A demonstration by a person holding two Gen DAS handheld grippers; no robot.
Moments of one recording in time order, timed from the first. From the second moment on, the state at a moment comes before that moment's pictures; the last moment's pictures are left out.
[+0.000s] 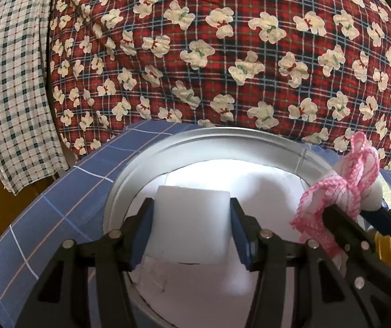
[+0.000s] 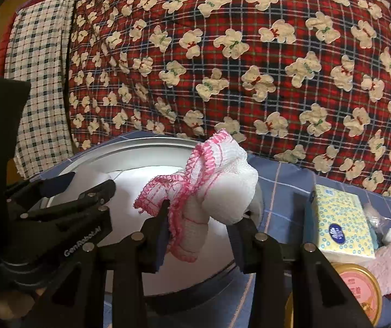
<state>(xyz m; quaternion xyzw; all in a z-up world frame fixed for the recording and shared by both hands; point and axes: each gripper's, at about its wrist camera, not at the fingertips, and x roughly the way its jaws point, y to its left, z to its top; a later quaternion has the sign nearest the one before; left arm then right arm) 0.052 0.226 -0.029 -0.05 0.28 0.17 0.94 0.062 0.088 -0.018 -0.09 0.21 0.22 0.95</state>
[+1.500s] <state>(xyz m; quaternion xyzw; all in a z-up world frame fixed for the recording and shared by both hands) 0.018 0.198 -0.009 -0.04 0.16 0.20 0.96 0.056 0.023 0.003 -0.02 0.18 0.13 0.97</state>
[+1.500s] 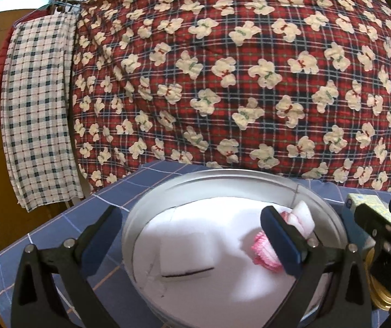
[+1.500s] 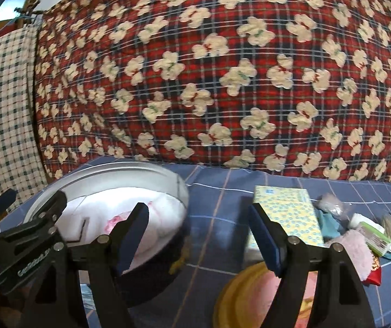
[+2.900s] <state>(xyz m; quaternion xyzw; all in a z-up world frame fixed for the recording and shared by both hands) 0.007 0.020 -0.004 0.02 0.16 0.01 0.99 0.052 -0.187 0.006 0.01 0.18 -0.06 0.98</state>
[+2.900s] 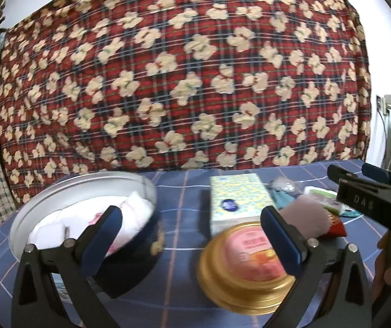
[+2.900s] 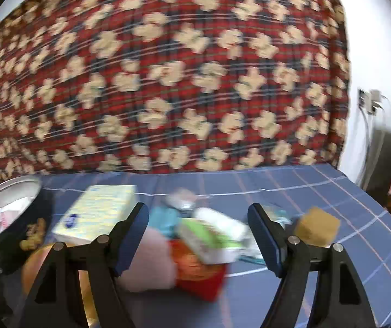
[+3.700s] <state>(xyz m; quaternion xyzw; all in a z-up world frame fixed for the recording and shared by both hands) 0.005 -0.013 0.000 0.02 0.14 0.02 0.99 0.086 -0.195 -0.019 0.05 0.30 0.12 0.94</state>
